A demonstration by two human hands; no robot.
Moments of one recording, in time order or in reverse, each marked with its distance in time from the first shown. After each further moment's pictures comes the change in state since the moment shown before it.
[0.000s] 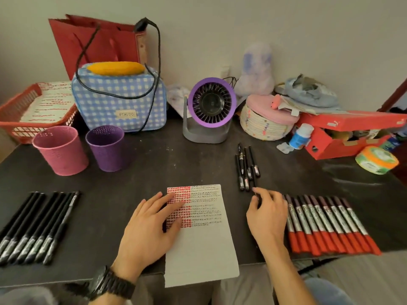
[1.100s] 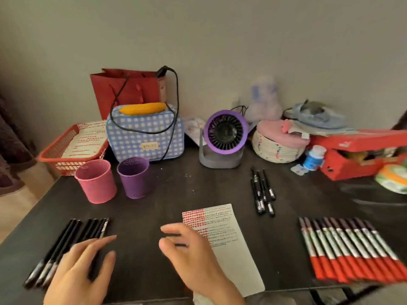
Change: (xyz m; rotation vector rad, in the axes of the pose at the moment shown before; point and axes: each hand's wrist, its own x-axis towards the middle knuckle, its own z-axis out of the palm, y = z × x) left_hand -0.089 -0.082 -0.077 -0.029 0.633 -0.235; right_hand -0.099 -0.156 0.004 0.752 -0.849 -0.232
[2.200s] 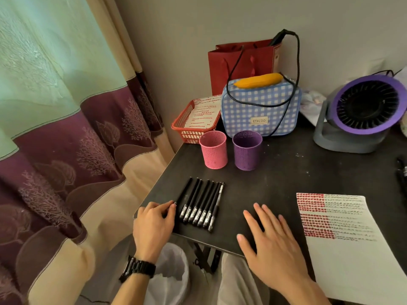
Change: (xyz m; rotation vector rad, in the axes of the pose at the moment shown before) left_hand 0.012 -0.099 -0.064 0.389 -0.092 -0.420; right_hand 0.006 0.017 0.073 -0.929 -0.218 -0.132
